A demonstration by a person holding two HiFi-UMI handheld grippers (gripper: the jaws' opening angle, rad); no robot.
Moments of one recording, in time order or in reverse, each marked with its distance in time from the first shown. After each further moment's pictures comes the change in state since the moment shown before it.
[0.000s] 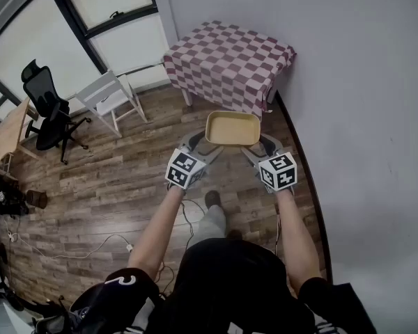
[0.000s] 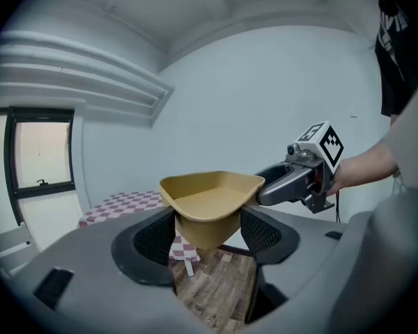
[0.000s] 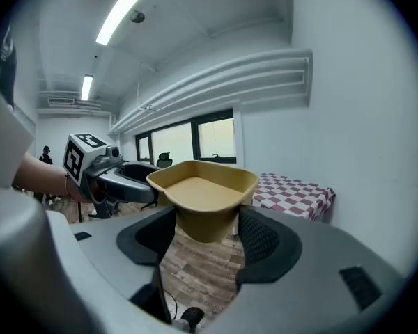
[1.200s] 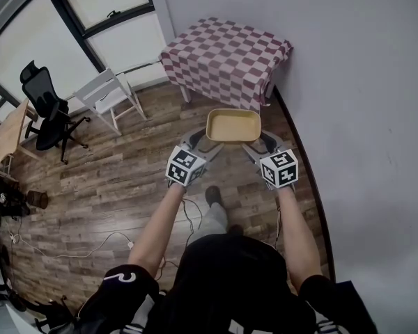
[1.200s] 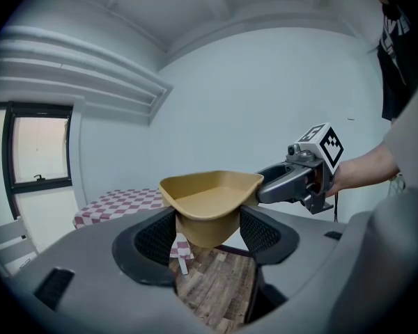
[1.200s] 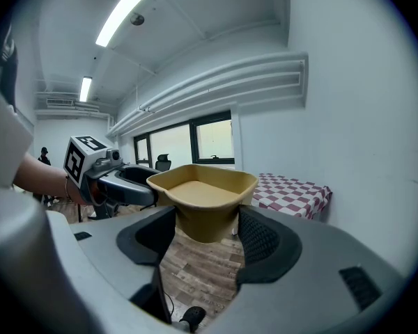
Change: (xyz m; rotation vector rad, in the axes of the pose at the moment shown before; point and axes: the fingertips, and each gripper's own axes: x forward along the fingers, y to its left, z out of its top) left arm -0.012 -0.027 -0.009 -0.022 0.002 -0.011; right arm -0.027 0.013 -0.013 0.011 -0.011 -0.010
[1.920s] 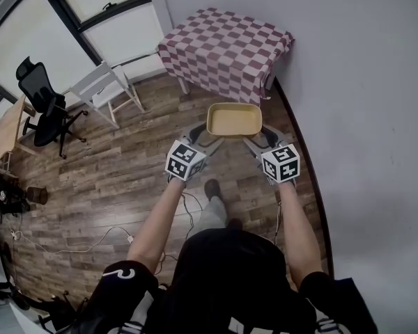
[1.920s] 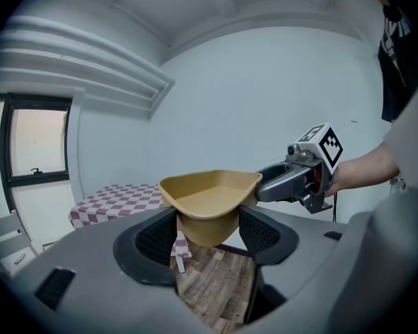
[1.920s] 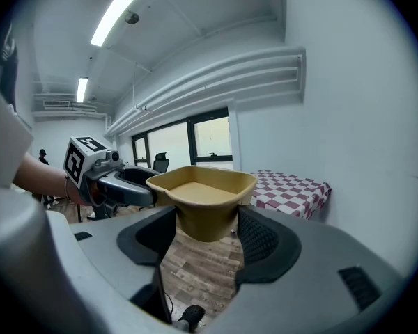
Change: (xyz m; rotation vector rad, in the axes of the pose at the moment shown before) left arm 0.028 0.017 -0.009 -0.039 0.018 -0.027; right arm 0.020 -0.027 -0.002 0.020 0.019 -0.004
